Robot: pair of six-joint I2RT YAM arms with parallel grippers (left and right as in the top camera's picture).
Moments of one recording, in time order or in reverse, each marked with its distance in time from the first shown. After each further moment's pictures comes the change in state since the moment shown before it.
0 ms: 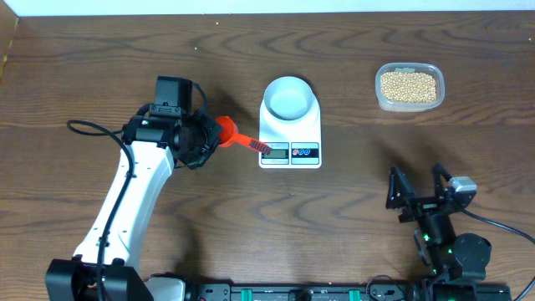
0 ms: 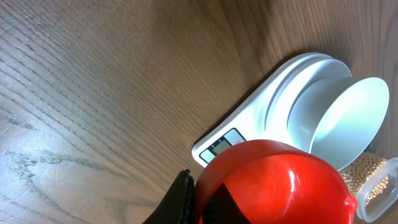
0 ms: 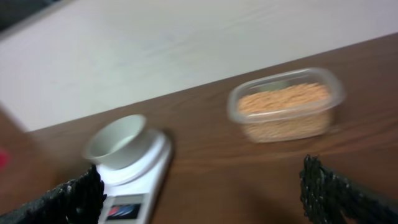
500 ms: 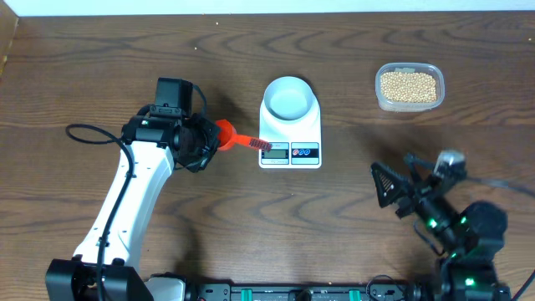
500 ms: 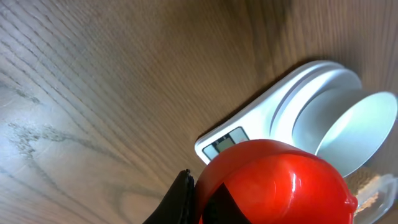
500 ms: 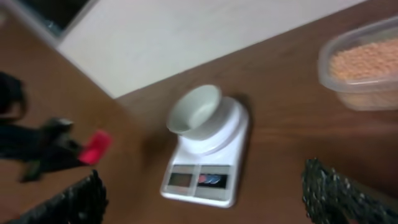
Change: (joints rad) left arm 0.000 0.000 0.000 -0.037 0.000 -0.108; right arm 0.000 0.404 0.284 -0.041 -0.324 0.122
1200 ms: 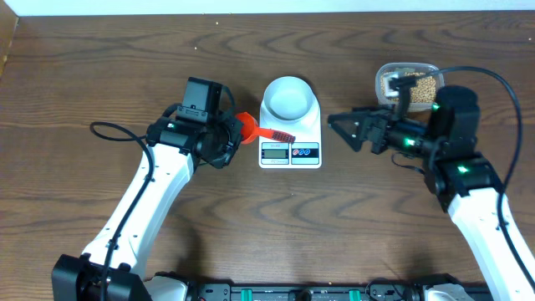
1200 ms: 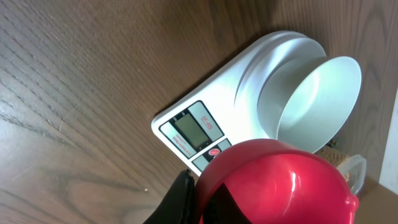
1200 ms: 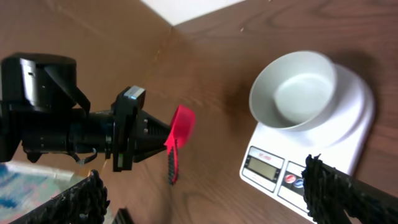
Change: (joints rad) left arm -0.154 0.000 0.000 0.109 -0.032 -0.183; right arm 0.205 0.777 0.586 -0.097 -0.239 -0.020
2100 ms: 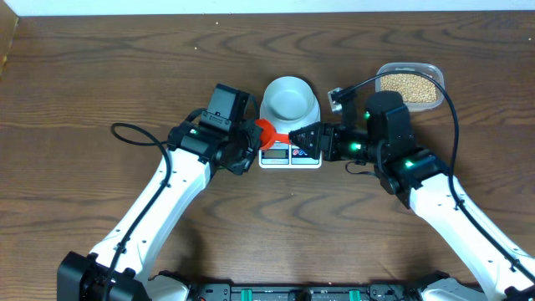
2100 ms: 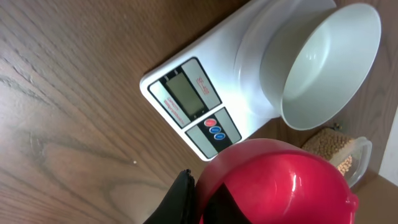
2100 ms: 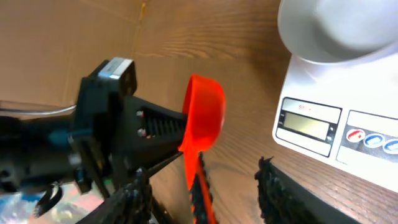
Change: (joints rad) left arm -0.136 0.000 0.000 0.006 -0.017 -0.148; right arm 0.276 0.137 0.005 0.023 0.177 0.221
